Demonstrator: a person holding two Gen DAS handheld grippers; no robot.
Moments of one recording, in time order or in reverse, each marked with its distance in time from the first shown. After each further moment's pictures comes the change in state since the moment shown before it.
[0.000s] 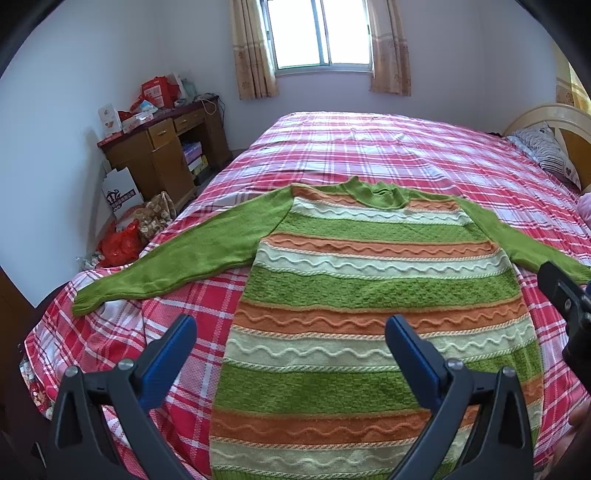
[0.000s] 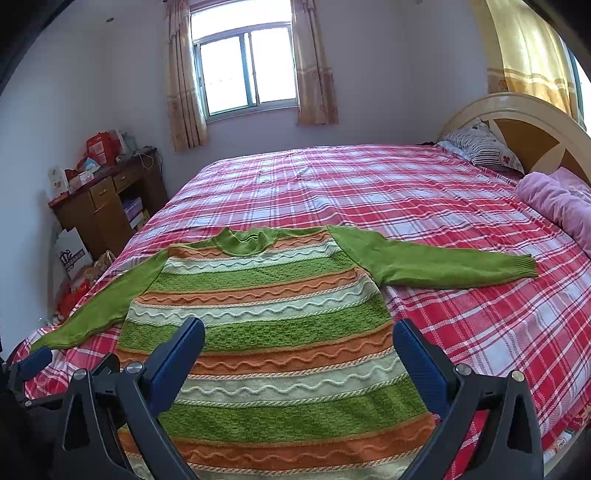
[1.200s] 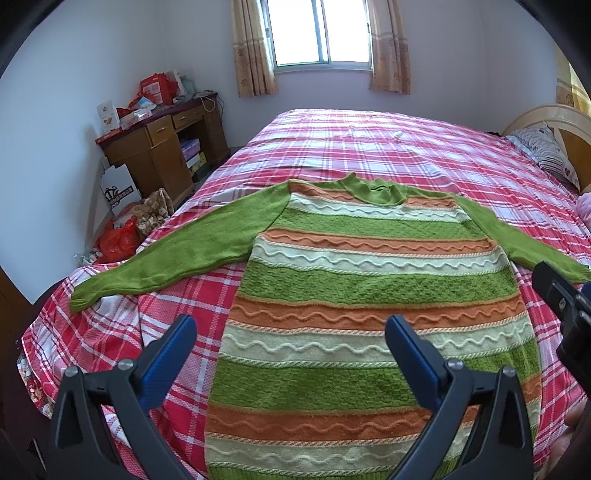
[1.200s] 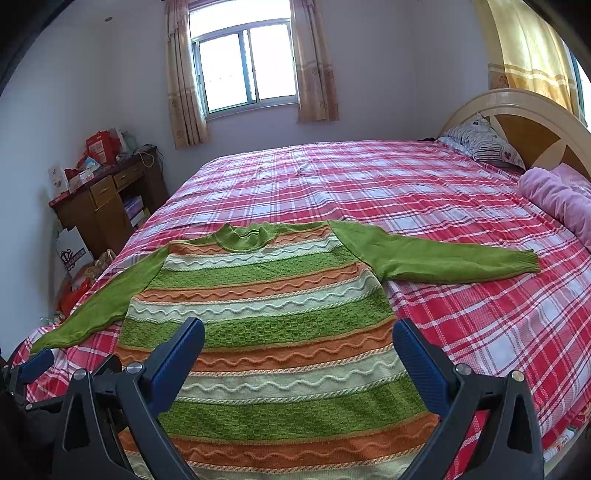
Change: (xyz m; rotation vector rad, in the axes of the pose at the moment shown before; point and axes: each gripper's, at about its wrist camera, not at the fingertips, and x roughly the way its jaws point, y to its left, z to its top) left arm 0.002 0.003 -0.002 -0.007 0.011 -0.007; right arm 0.003 -0.002 -0.003 0.010 0.014 0.007
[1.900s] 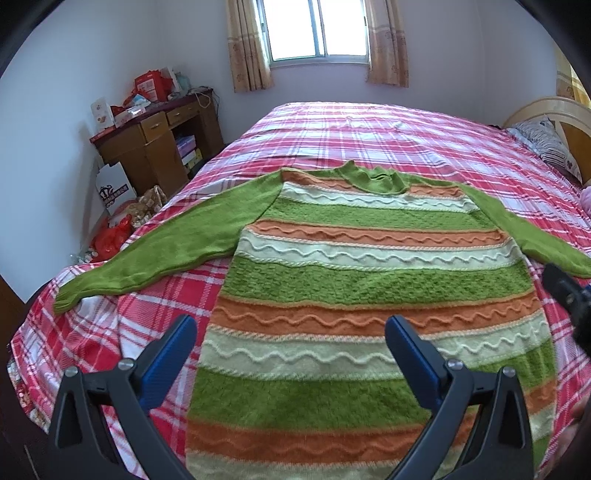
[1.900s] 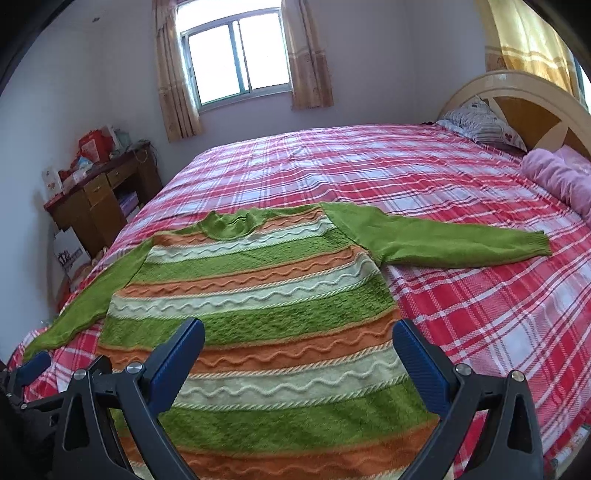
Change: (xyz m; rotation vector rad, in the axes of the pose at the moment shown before) left arm 0.040 -0.011 -0.005 0.011 0.011 -0.007; right arm 0.044 -0.026 -0.007 0.048 0.045 0.012
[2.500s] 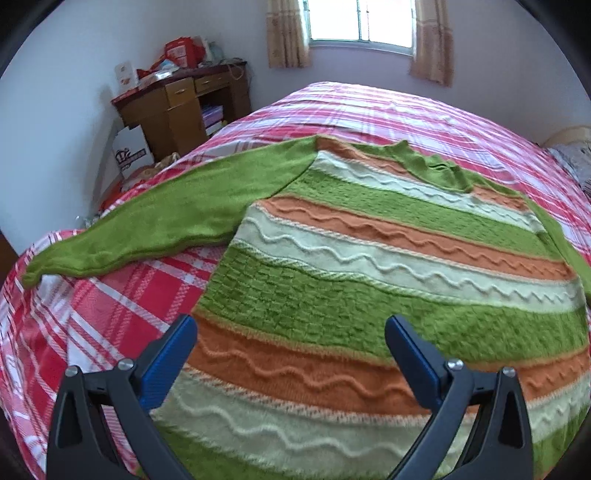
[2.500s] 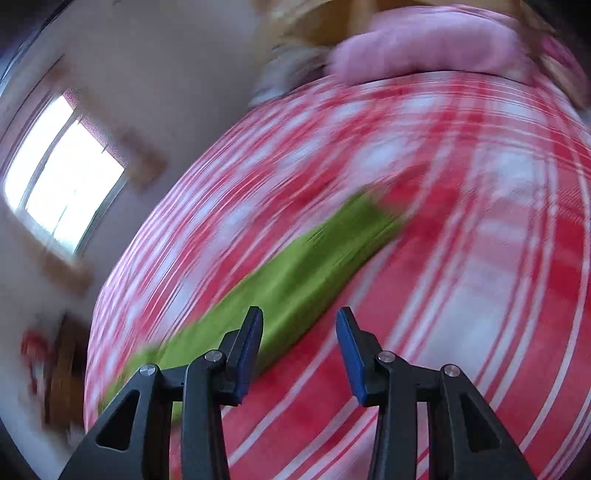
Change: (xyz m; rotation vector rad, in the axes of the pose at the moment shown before) left arm 0.092 0.009 0.003 -0.148 0.069 0.083; right arm 0.060 -0.372 0.042 0.754 -0.060 -0.232
